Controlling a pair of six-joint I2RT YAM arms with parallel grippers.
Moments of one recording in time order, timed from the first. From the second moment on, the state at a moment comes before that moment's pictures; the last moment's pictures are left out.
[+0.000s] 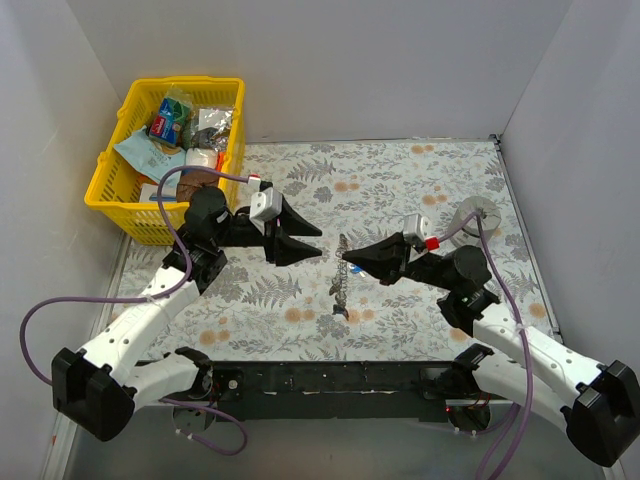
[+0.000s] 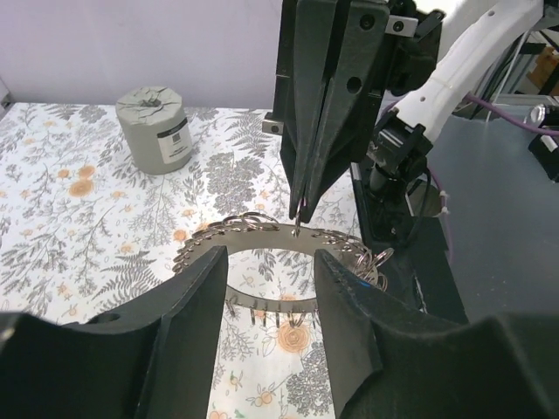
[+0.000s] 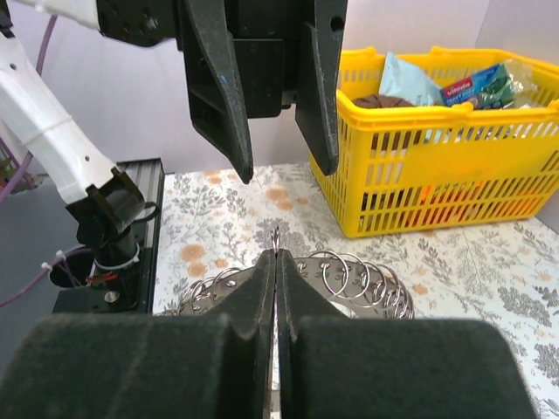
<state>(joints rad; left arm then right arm) -0.51 1.07 0.92 0.13 1.05 0.01 0.68 0.88 0.50 0.68 -0.70 0.19</state>
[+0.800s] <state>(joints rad) -0.58 1.18 0.85 0.57 1.16 -0.31 0.67 0.94 0.43 1.09 -0.75 0.33</state>
